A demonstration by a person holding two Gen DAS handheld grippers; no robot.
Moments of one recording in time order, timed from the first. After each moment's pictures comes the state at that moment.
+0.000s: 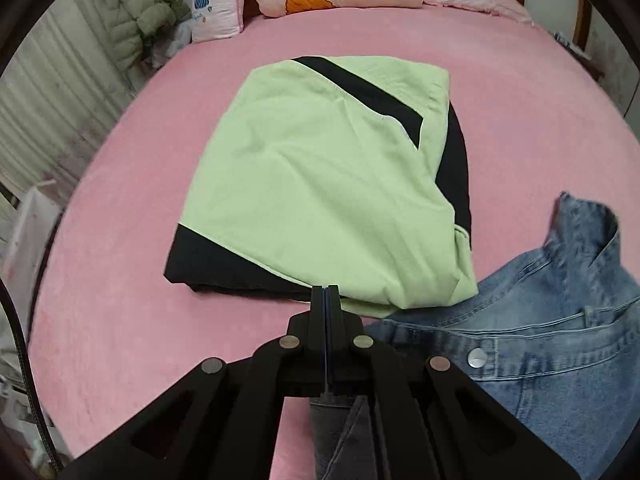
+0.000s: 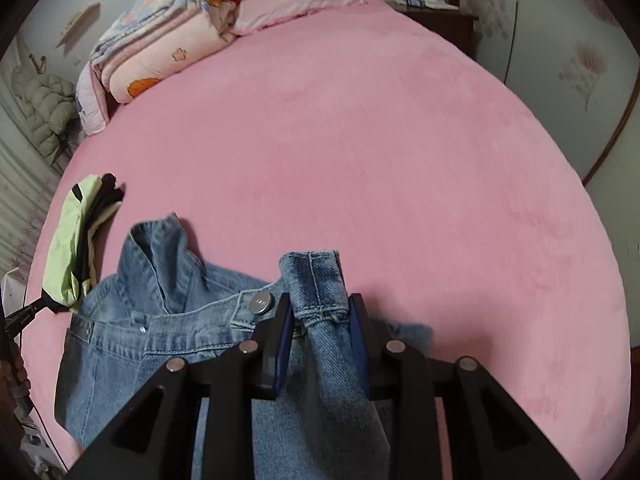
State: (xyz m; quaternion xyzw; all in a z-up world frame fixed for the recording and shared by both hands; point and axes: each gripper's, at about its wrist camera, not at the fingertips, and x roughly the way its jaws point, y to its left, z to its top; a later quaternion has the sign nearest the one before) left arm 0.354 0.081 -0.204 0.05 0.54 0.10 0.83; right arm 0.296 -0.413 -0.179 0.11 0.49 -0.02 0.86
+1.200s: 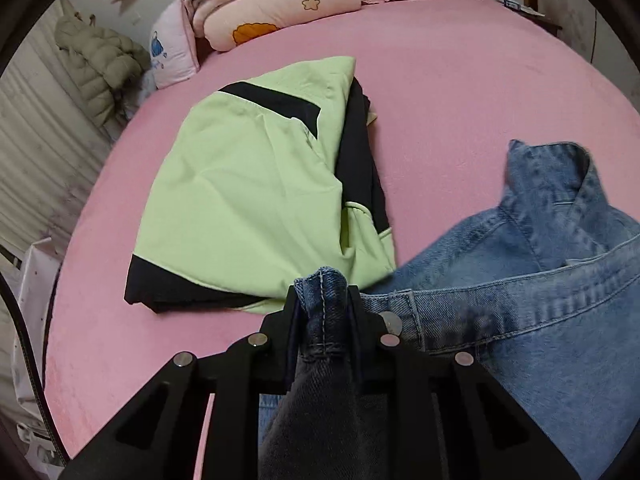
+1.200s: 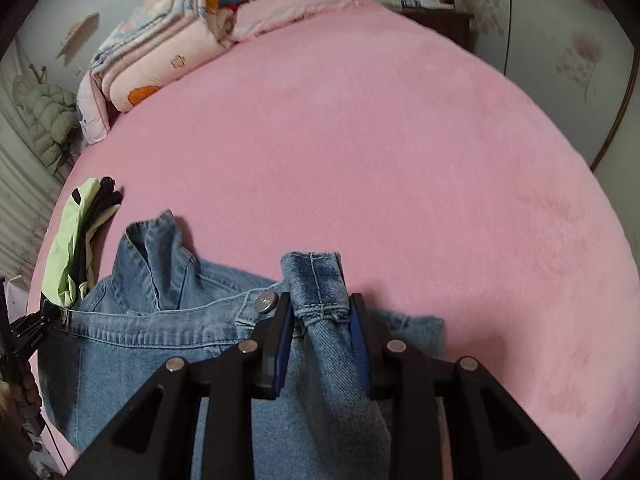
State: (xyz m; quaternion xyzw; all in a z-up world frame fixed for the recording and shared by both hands) left arm 0.351 0.005 -0.244 0.14 0.51 0.07 0.84; right arm 0.287 -0.407 -0.204 0.12 0.48 -0.02 0.87
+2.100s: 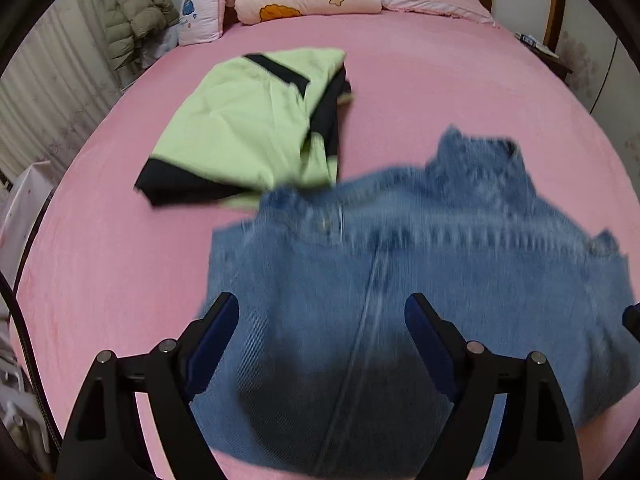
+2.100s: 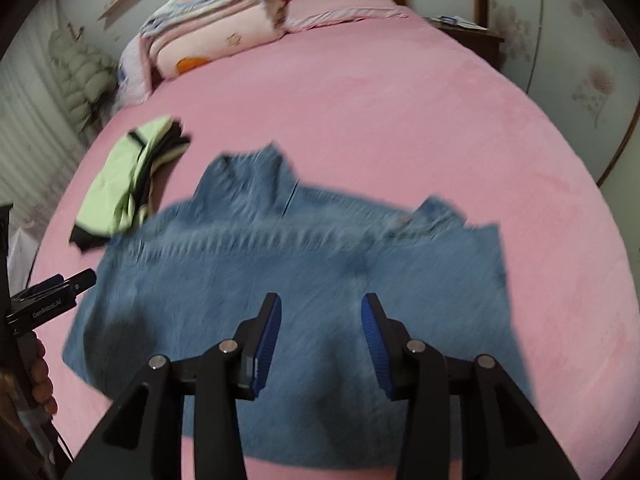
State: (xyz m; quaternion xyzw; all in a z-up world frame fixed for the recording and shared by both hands) left arm 0.228 -0.027 -0.206 0.04 0.53 0.09 0.84; right arm 0.193 -0.291 -0.181 0.07 0.49 0.01 0.87
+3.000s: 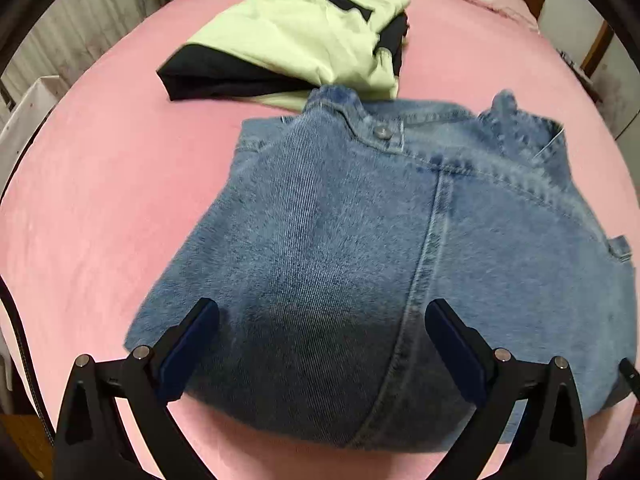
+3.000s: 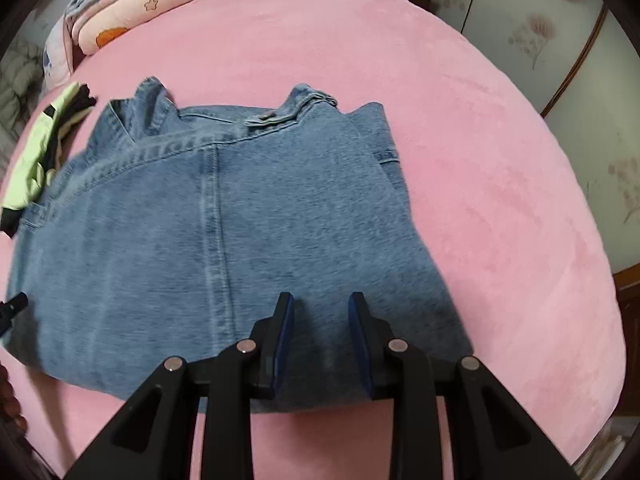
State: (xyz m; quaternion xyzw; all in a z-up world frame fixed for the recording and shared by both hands) left arm 0.200 0.031 -0.243 -0.07 0.57 0.11 0.81; right arm 0.155 -0.361 -0.230 0.07 0.56 -0.11 0.82
